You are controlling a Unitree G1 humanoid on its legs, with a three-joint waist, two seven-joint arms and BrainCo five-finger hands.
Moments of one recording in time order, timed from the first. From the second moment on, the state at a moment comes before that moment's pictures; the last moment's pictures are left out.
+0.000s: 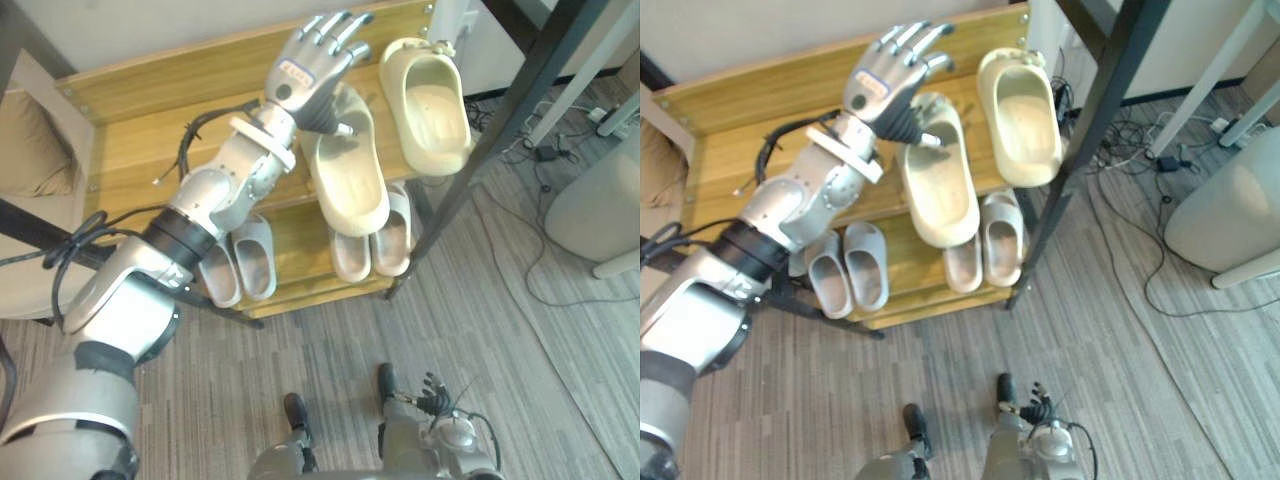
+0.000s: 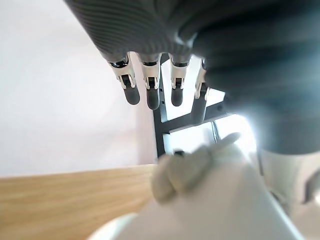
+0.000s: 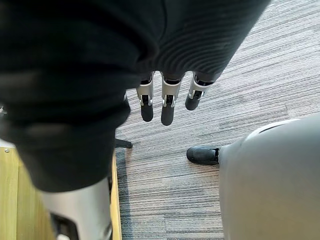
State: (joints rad) left arm -1.19 0.57 -0.64 0.45 0.68 -0.08 0.39; right arm 0.00 -0.12 0.00 0.92 0.00 -0.11 -0.16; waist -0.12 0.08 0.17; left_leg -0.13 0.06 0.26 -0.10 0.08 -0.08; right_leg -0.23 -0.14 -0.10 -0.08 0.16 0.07
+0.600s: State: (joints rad) left arm -0.98 0.46 -0.33 0.26 0.46 -0.06 0.42; right arm 0.01 -0.10 0.01 0.92 0.00 -0.09 -0.16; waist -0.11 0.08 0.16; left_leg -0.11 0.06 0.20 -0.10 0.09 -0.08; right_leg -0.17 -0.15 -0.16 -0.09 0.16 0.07
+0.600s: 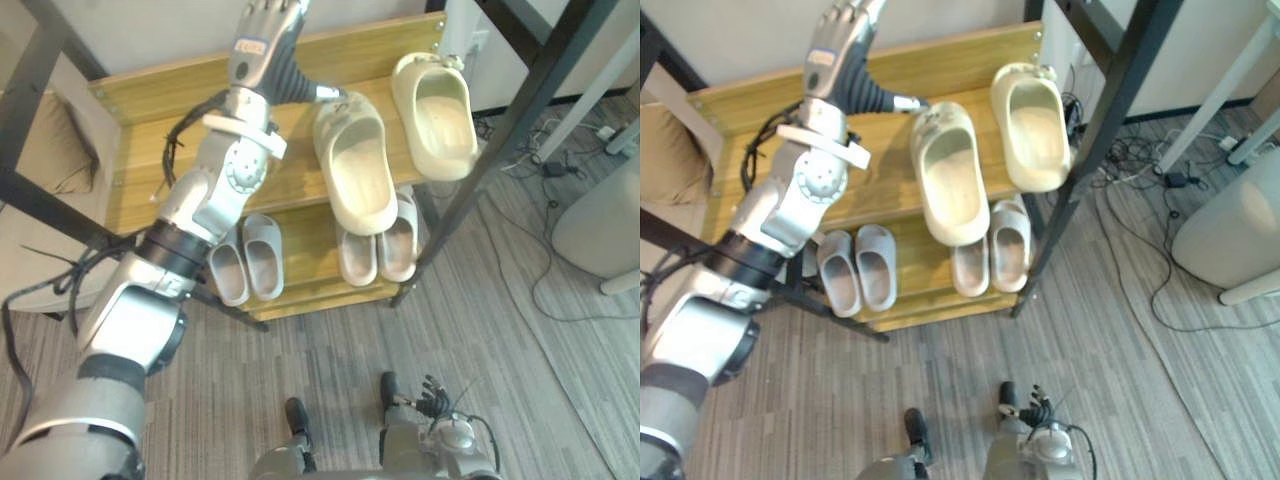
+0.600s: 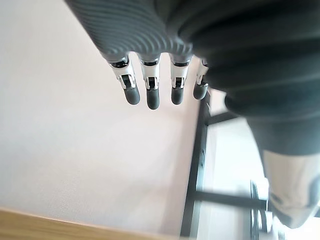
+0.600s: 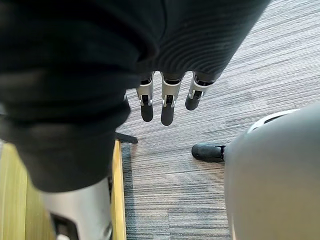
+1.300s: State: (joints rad) left arm -0.55 0.05 -0.38 -0.02 0.04 -0.12 0.39; right arm 0.03 -0.10 0.01 0.92 0.00 -0.05 -0.16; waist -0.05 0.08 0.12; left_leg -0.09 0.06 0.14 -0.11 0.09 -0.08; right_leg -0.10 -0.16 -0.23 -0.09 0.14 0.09
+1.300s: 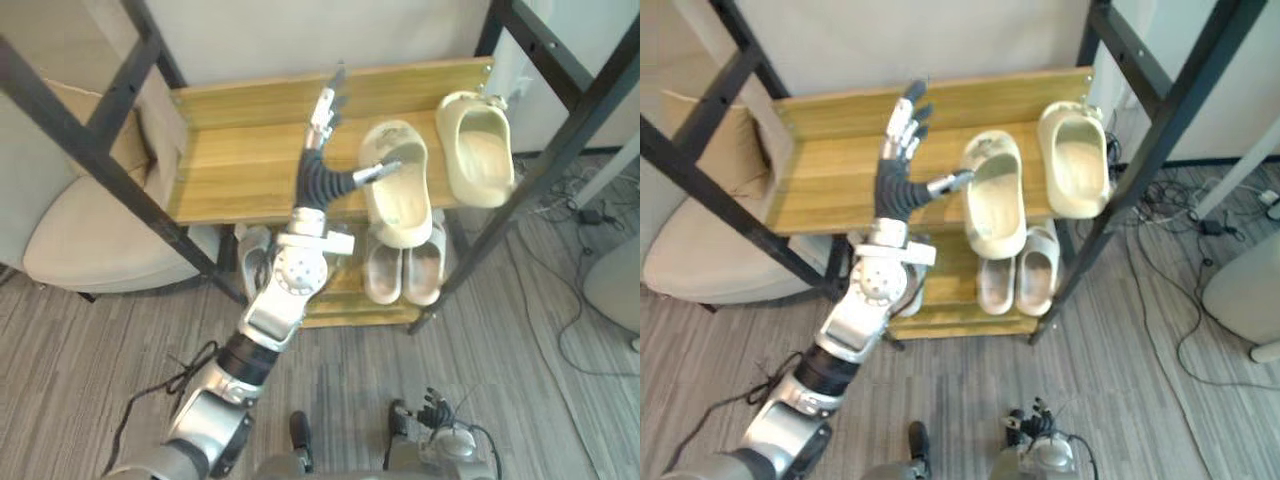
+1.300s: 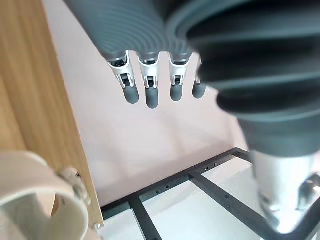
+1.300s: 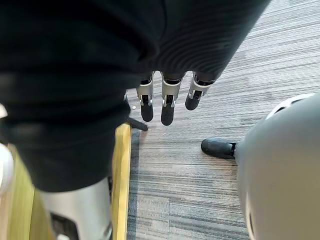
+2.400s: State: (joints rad) left arm -0.34 0.02 -0.47 0.11 0.00 -0.12 0.33; right arm -0.01 -0.04 0.06 0.92 0.00 -0.03 -0.20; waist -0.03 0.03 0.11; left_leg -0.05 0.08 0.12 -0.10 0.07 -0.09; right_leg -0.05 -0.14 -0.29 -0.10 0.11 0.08
